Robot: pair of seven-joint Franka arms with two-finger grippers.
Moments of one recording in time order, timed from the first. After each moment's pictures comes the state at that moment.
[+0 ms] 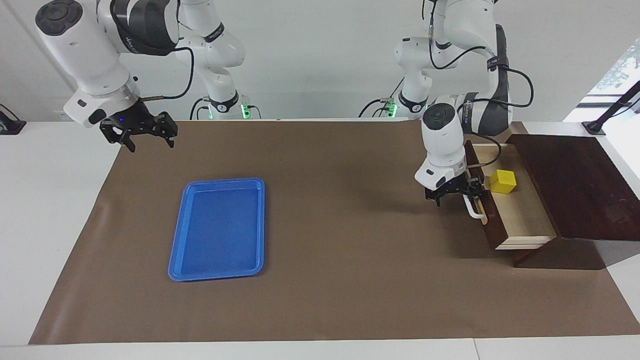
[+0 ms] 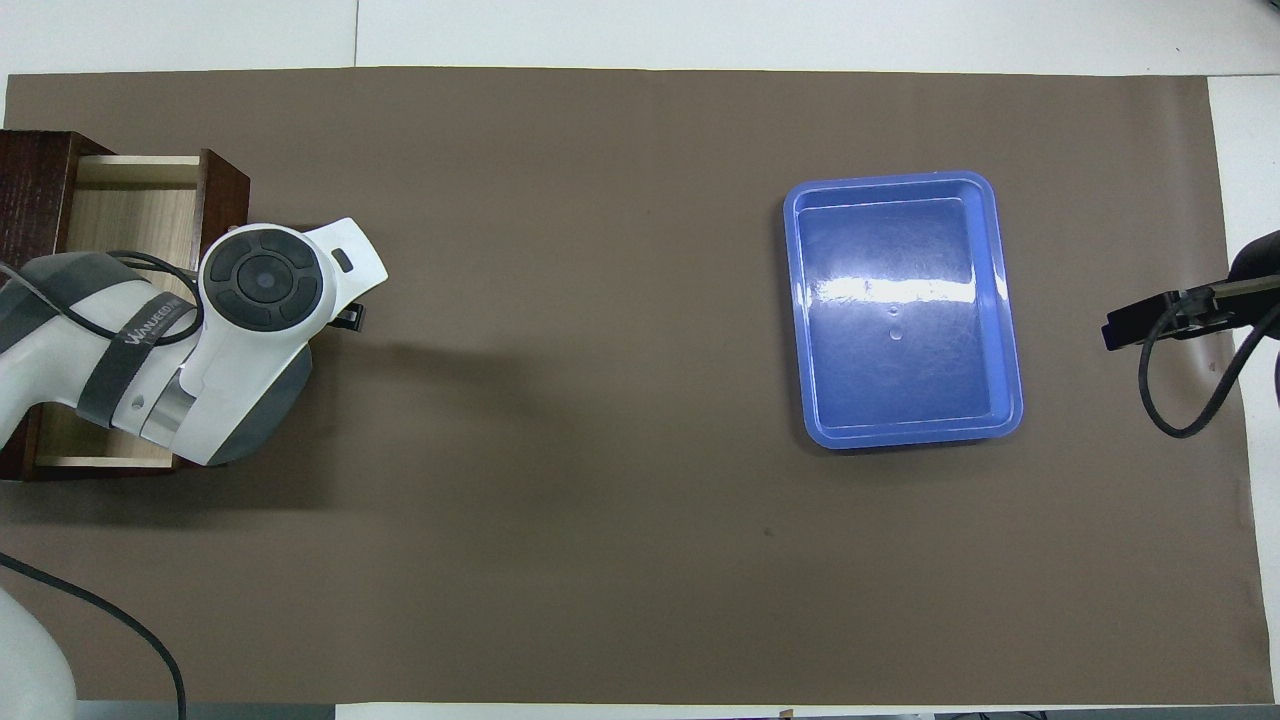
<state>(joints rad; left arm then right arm) -0.19 0.15 -0.09 -1.98 0.56 2.13 -0.31 -0.06 -0.02 0.00 -1.71 -0.02 1.62 -0.19</state>
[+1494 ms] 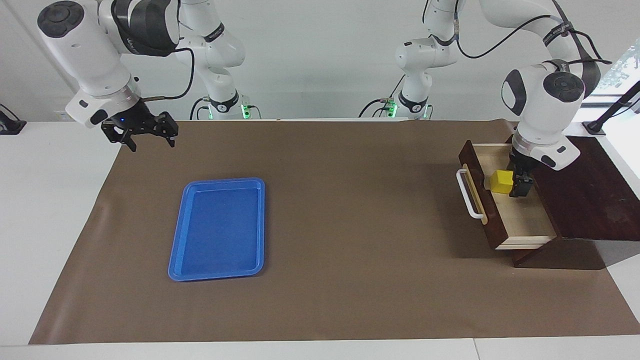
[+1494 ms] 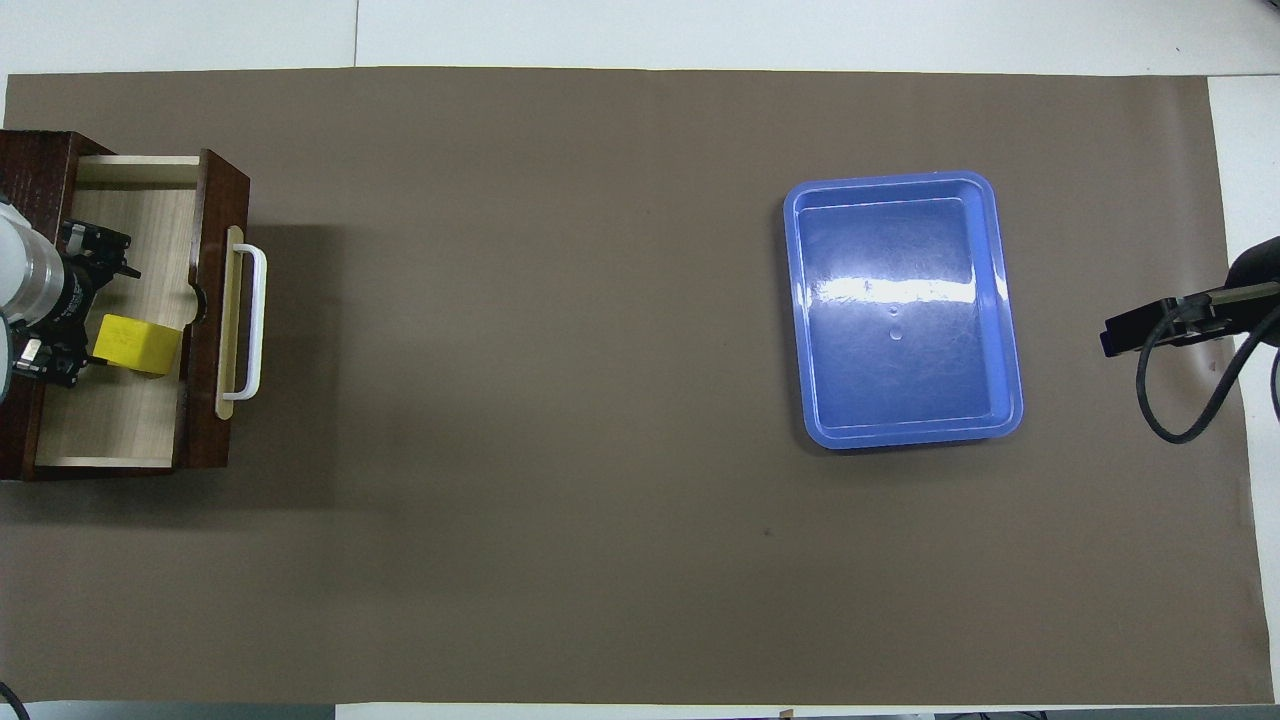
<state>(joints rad) 0.11 0.06 -0.06 -1.95 0.24 2.04 -1.31 -0.06 -0.03 0.00 -1.73 -0.02 1.62 -0.18</state>
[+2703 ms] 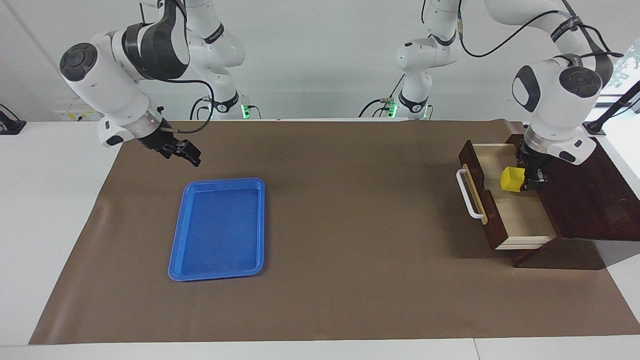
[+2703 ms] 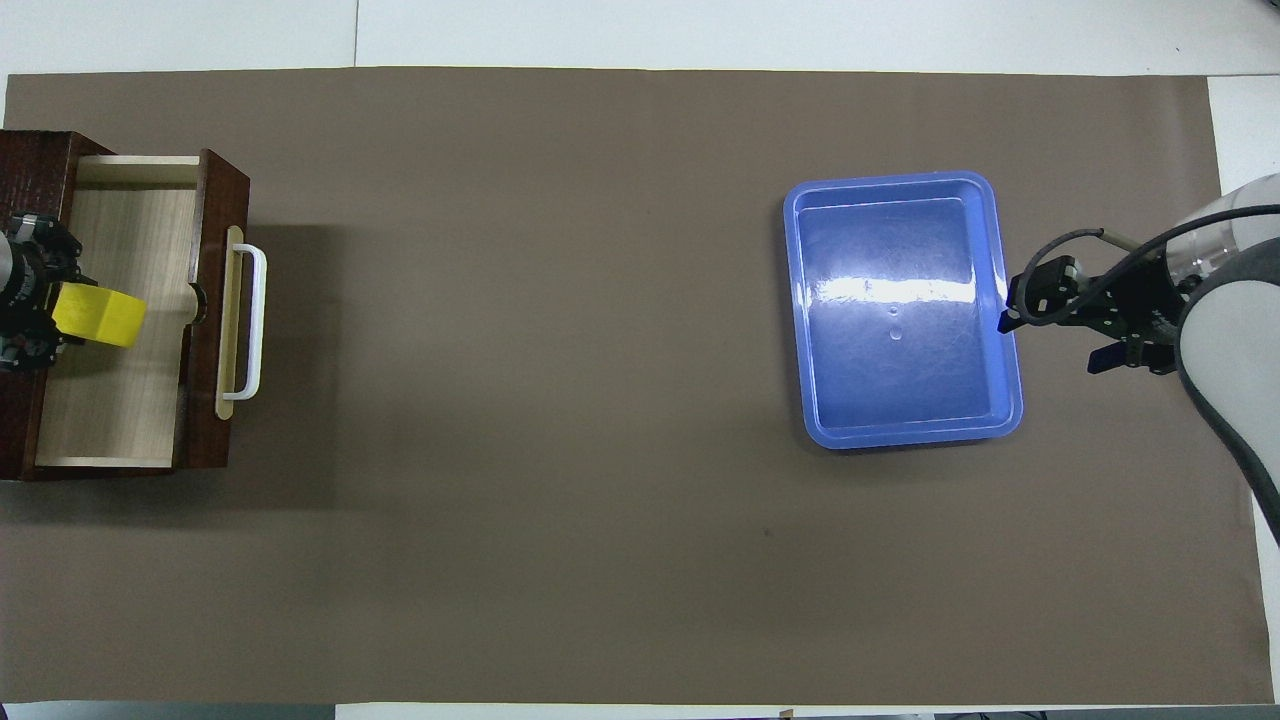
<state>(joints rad) 0.13 0.08 -0.08 -1.79 0.24 1.89 -1.41 -0.03 0.05 0.02 -1.79 0.18 1.67 0.42</state>
